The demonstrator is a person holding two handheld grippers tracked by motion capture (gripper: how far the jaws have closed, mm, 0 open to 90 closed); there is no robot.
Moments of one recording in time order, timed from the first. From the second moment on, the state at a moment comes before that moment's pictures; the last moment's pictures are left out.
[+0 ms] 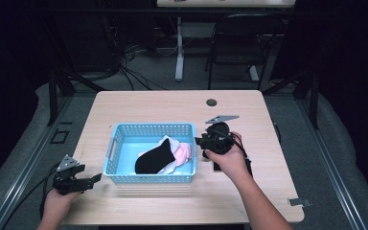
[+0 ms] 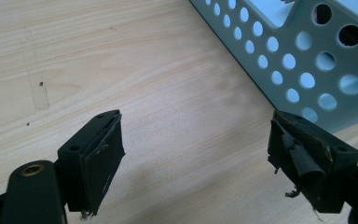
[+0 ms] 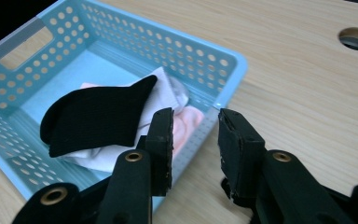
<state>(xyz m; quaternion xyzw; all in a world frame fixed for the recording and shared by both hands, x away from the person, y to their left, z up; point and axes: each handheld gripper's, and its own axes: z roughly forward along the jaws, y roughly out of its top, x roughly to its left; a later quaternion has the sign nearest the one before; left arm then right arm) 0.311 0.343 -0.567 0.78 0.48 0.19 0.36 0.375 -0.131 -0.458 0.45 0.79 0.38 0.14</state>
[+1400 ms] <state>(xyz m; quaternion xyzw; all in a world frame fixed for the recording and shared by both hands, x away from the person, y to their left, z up) 0.310 0.345 -0.565 0.77 0.48 0.19 0.37 0.442 -0.024 -0.518 0.48 0.82 0.31 0.05</state>
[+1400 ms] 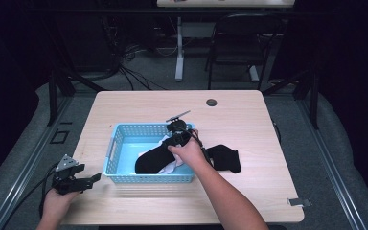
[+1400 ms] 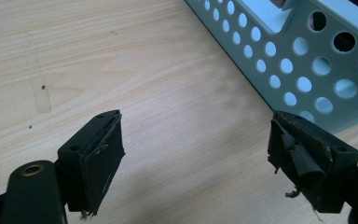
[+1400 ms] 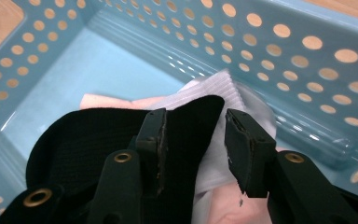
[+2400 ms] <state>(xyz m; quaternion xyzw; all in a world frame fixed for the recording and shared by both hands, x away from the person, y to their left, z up) 0.311 0.344 -0.565 0.78 0.48 0.19 0.36 0.426 -0.014 -0.498 0.43 0.83 0.34 0.07</state>
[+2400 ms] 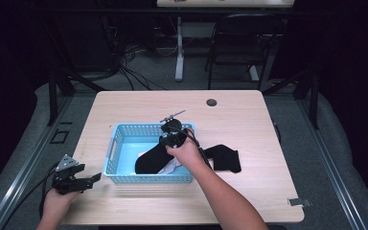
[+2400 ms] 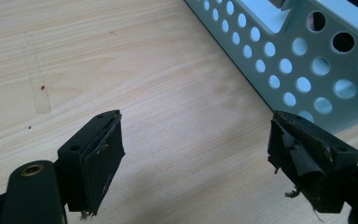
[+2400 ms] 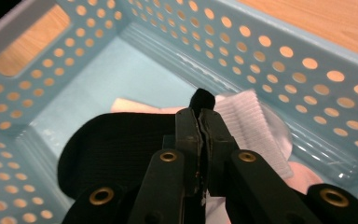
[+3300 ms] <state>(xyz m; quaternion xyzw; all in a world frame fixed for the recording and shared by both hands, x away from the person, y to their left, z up) 0.311 0.344 -0.566 0.78 0.48 0.19 0.36 0.386 -0.015 -0.399 0.35 0.83 0.42 0.11</state>
